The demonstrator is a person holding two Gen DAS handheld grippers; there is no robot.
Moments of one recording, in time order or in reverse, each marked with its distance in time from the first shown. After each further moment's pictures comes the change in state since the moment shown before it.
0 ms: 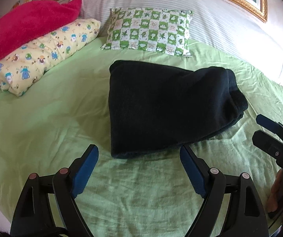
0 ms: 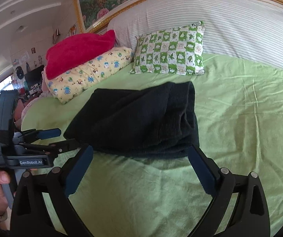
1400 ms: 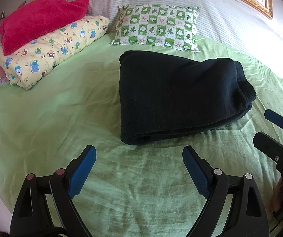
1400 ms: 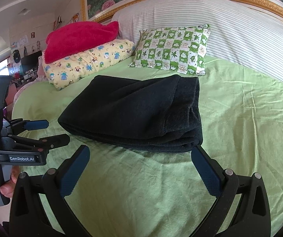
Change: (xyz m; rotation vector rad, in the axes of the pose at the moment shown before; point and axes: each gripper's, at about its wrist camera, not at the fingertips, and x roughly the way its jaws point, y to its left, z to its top) left arm 0.002 0.004 -0.014 0.000 0.007 0.062; right arm 0.007 0.016 -0.010 -0.102 0.020 -0.068
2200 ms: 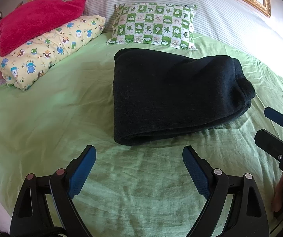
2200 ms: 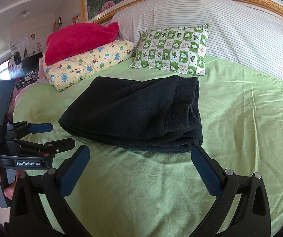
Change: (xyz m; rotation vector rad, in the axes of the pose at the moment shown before) left arm 0.005 -0.003 0.000 0.013 0.005 -0.017; right arm 0.000 0.001 0.000 0.004 -0.007 0.003
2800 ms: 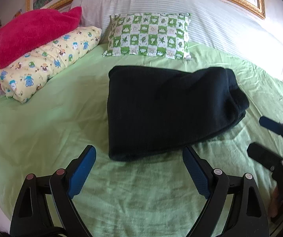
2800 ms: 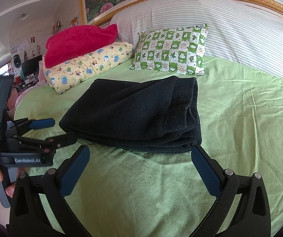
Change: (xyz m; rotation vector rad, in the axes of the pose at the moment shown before) left arm -0.009 -0.006 0.015 0.023 -0.069 -0.014; right arm -0.004 0.001 0.000 0.018 -0.009 0.004
